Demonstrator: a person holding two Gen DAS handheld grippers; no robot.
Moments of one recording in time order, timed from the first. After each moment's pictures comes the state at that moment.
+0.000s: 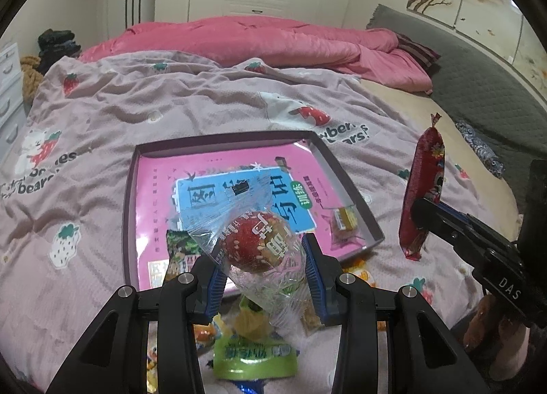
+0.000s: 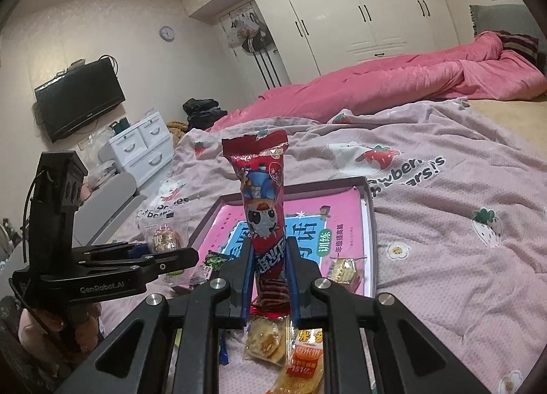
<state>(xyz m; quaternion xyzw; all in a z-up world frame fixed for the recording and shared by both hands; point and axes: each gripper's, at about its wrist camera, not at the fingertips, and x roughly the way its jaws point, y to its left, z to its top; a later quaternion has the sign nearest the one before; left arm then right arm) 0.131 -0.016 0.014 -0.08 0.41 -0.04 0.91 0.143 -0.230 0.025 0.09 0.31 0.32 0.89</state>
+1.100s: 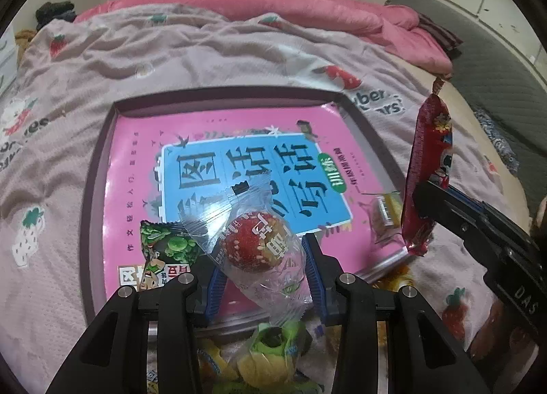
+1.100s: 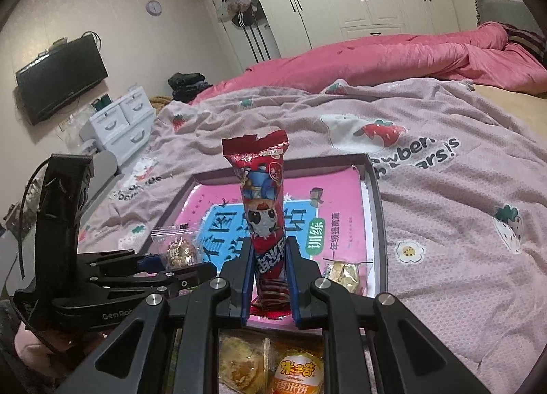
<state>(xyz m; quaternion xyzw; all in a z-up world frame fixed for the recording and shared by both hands) 0.187 -0.010 -0.054 -0.09 0.48 -0.03 0.87 0.191 -0.191 -0.018 0.05 0.37 0.30 0.88</state>
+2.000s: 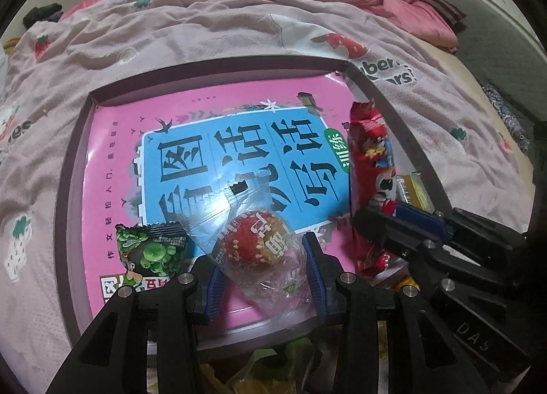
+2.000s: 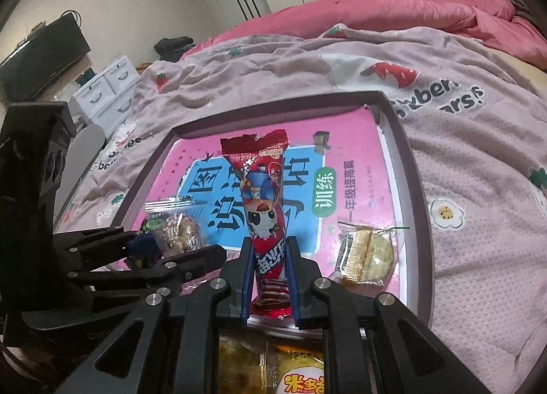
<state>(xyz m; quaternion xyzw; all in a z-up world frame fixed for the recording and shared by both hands) 0.203 -0.022 -0.078 -0.06 0.52 -0.03 0.85 0.214 -0.163 -0.066 0.03 0.45 0.29 0.84</state>
